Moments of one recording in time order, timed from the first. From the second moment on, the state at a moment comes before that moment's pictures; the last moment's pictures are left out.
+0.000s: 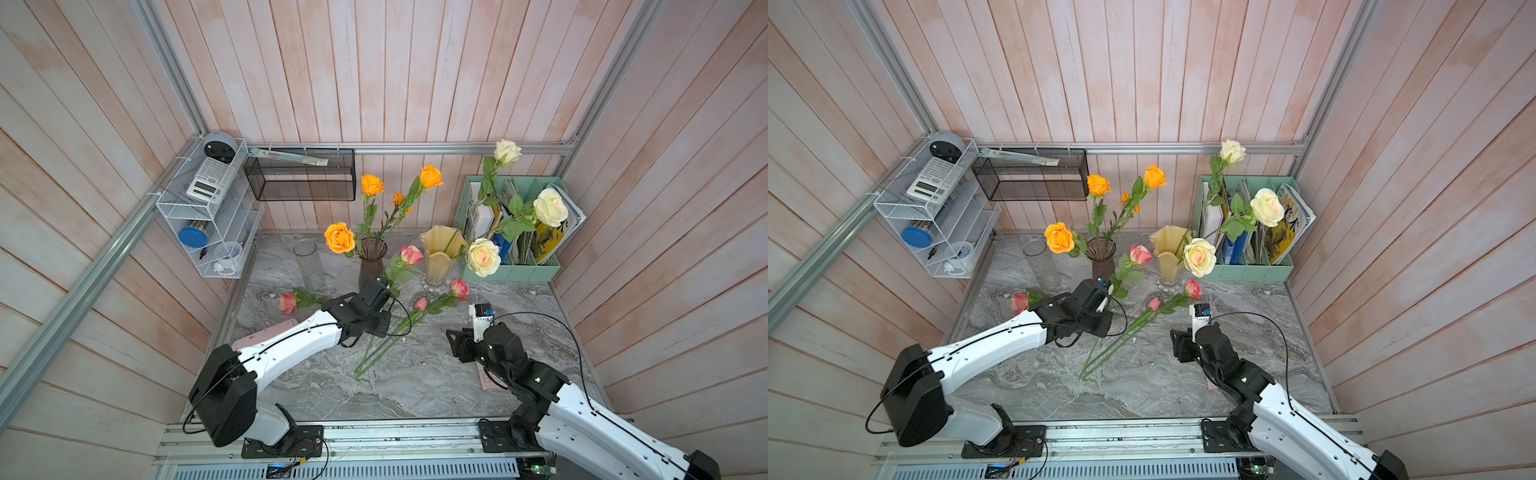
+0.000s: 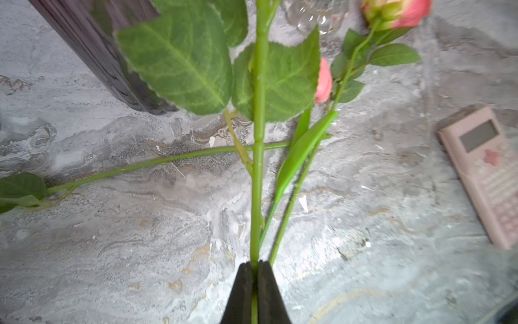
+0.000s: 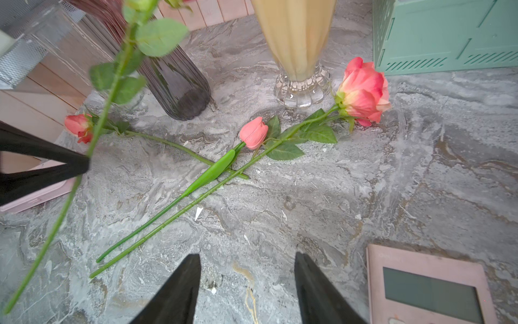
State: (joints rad) left arm -0.80 1.41 1.07 -0.61 -0.09 -0.36; right arm 0.73 0.69 0.41 -0.28 0.18 0.52
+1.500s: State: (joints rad) left arm -0.29 0.96 1.20 0.09 -0.43 0.14; right arm 0.73 1.16 0.43 -0.06 -0.01 0.50
